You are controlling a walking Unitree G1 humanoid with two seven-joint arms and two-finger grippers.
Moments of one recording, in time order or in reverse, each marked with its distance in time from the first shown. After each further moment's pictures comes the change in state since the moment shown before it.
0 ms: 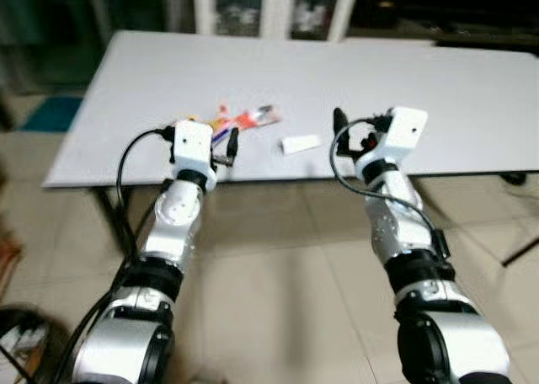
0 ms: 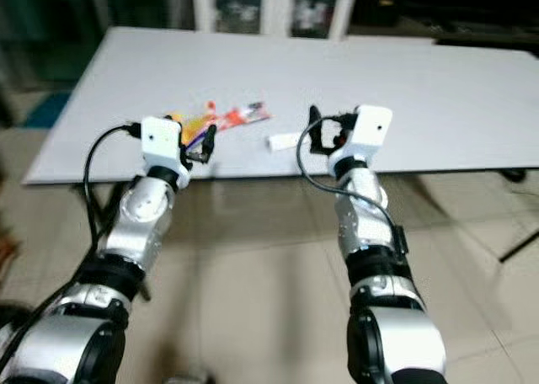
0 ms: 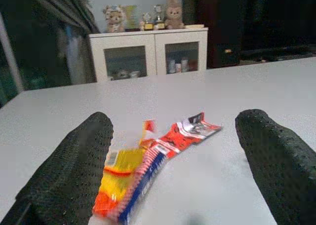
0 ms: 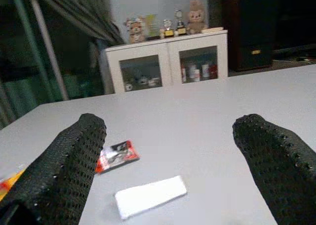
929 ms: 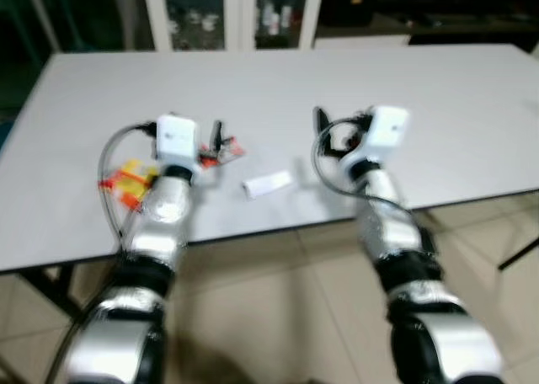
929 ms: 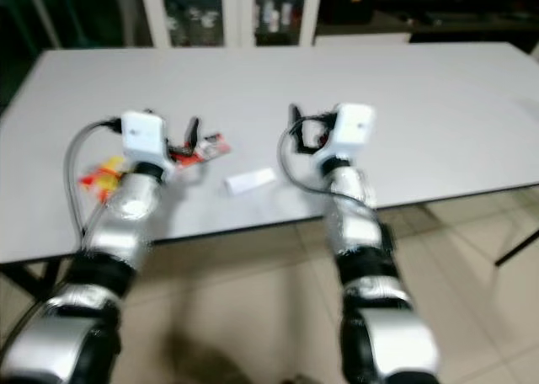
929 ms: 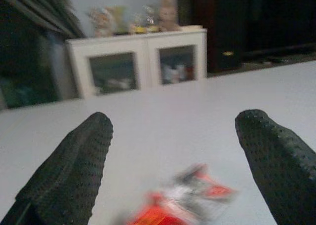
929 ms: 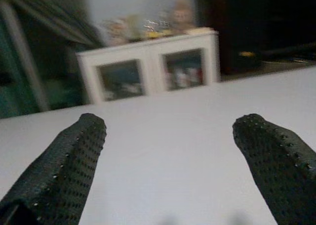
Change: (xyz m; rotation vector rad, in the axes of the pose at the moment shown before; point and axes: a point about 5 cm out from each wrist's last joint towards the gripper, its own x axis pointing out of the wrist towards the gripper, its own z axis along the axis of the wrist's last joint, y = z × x) left arm 0.000 0.003 0.004 0.007 -0.016 0.028; right arm 0.001 0.004 0.002 -0.015 -0.009 0.022
